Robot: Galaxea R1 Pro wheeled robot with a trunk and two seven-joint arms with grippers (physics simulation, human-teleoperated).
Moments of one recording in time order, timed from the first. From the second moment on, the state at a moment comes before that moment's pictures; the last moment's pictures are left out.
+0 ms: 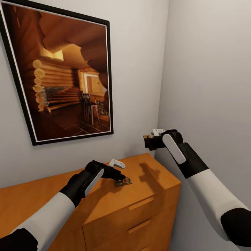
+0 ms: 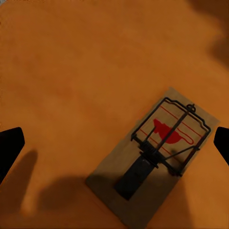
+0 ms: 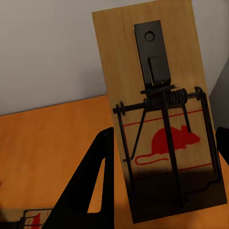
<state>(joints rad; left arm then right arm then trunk) -0.82 0.00 -0.54 -0.93 0.29 0.85 -0.20 -1.02 -0.08 0.40 -1.14 -0.79 1.05 -0.36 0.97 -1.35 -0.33</state>
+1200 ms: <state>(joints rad) -0.82 0.08 -0.54 -0.97 0.27 0.84 -0.44 -1.02 -0.08 0.40 -1.14 -0.79 1.05 -0.36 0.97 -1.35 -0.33</state>
